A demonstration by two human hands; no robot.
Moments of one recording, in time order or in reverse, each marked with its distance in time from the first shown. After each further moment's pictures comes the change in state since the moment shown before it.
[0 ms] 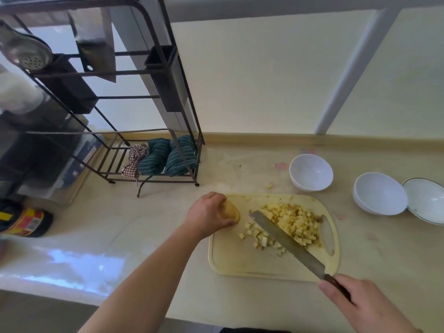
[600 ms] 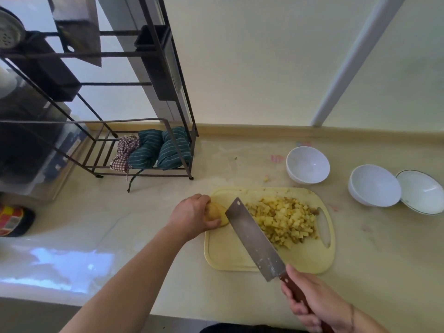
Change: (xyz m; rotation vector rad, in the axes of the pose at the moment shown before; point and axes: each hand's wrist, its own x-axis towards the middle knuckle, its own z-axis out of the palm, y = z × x) left_hand -0.011 -0.022 -0.006 0.140 -0.129 -0.041; right_hand 0.013 -0.042 0.055 0.820 -0.583 0.376
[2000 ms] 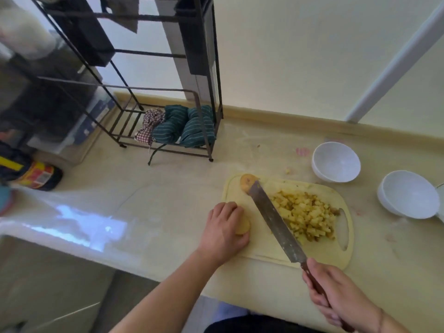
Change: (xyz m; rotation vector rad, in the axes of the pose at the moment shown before) left_hand -0.051 0.030 0.096 -0.117 0.498 0.187; right_hand -0.012 -0.015 -0.011 -0.189 0.083 -0.136
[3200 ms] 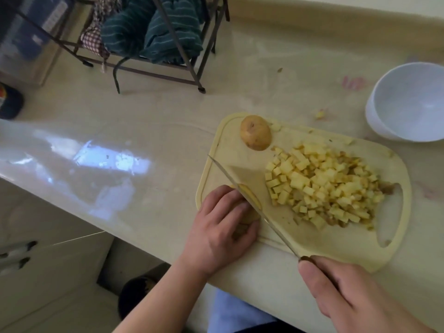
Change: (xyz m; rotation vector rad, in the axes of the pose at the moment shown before) left_hand -0.037 0.042 0.036 -0.024 0.208 0.004; right_hand 0.040 0.005 -0.026 -0.608 -0.016 -0.325
